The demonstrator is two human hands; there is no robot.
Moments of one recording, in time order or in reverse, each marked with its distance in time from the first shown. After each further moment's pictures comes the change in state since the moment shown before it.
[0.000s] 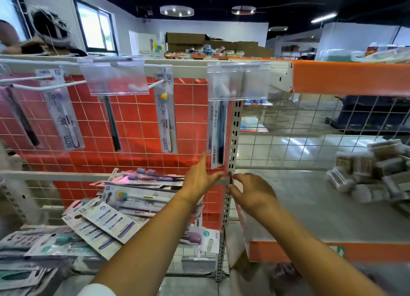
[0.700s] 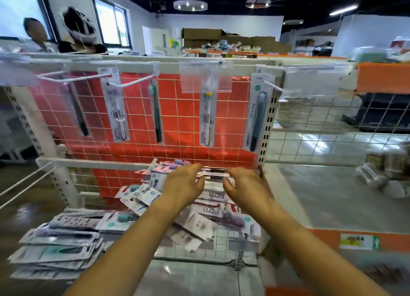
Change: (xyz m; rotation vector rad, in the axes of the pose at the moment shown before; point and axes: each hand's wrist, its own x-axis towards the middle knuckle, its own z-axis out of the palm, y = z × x) left_hand -0.080 -0.082 -0.108 0.464 0.177 0.145; right_hand -0.017 -0.109 0.041 0.030 0.128 -0.174
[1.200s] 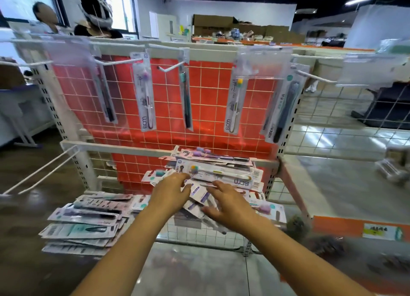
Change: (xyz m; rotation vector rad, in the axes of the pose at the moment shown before) left_hand -0.060 -0.093 -0.008 -0.153 -0.062 -0.156; right_hand -0.030 -0.074 0.068 -0.025 -0.353 -0.189
